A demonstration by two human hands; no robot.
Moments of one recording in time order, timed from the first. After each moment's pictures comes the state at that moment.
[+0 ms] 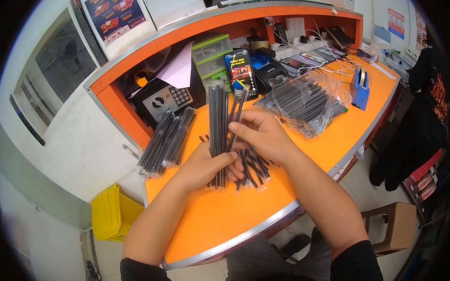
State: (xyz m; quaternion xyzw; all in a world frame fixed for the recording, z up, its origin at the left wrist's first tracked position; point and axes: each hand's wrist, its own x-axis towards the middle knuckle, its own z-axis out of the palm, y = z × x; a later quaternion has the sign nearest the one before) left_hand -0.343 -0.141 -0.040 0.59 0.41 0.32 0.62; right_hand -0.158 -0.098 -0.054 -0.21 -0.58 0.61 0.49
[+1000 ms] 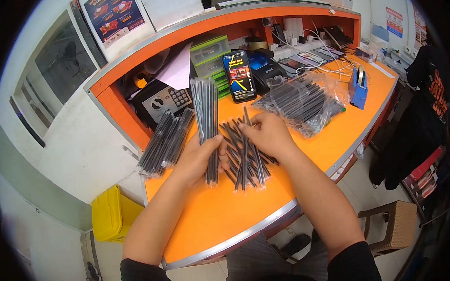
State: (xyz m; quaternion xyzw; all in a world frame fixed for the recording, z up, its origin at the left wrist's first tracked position) left_hand -0.347 -0.136 -0.046 0.52 0.40 0.45 0.61; right_hand -0.144 -0.074 -0.076 -0.54 -0.68 0.26 0.42
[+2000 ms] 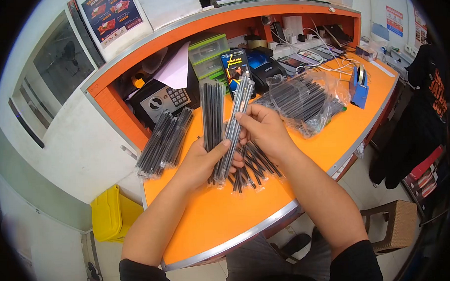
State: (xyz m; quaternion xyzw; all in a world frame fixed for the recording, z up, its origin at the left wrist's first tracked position) left_hand -0.338 -0.138 -0.049 0.55 0.42 0.41 0.59; right_hand -0.155 -0.087 -0.061 -0.25 -0.54 0.59 0.55
